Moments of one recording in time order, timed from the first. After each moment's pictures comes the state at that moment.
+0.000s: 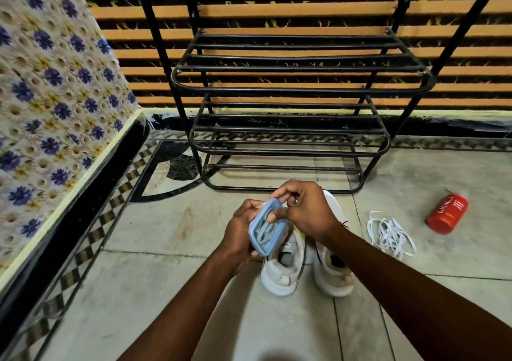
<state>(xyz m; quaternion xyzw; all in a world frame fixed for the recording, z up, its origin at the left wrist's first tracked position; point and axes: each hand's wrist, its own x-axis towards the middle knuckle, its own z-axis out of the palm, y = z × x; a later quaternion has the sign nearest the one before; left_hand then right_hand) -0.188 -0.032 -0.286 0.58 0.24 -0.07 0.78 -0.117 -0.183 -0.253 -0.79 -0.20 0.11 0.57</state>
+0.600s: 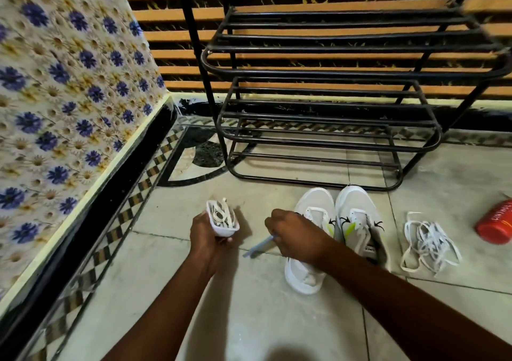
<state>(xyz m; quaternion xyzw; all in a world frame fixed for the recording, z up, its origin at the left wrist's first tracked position) -0.218 0.064 -0.330 0.46 0.45 0.09 0.76 -0.131 -0.130 -0.331 -0.86 -0.49 0.09 0.14</state>
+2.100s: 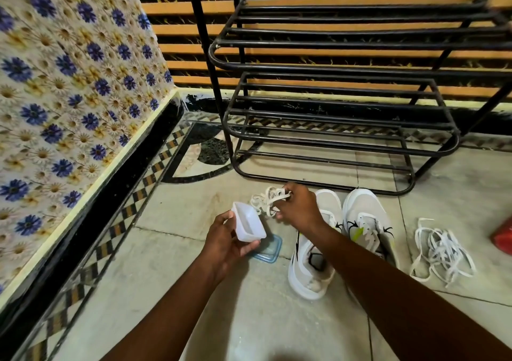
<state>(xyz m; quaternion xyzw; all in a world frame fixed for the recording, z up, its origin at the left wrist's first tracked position) -0.218 0.050 -0.352 0.39 0.41 0.03 0.83 -0.086 -0.093 -0.351 -0.82 -0.06 0.18 0.54</state>
